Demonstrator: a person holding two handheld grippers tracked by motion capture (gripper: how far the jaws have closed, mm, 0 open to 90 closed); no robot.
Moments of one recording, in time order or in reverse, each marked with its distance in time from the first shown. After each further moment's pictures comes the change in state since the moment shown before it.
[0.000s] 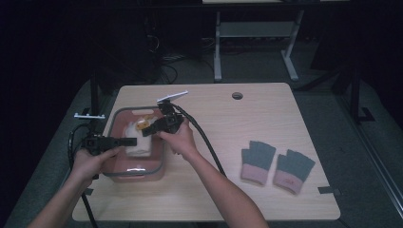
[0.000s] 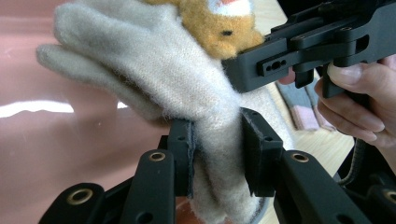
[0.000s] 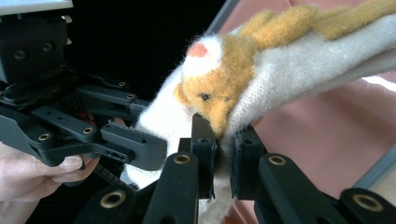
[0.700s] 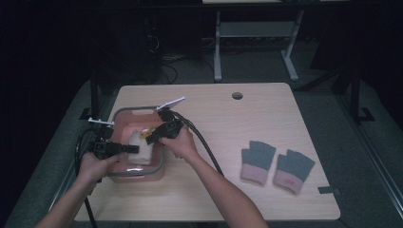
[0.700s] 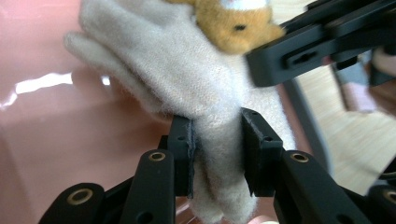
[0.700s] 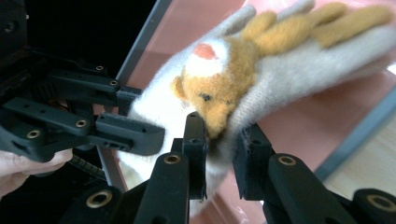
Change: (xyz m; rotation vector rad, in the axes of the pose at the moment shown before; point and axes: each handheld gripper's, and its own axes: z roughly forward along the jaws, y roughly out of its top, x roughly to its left) left arm 0.010 -0.010 0.022 0.112 0.141 0.000; right arm -0.020 -0.008 0.019 0.108 -0.086 0.022
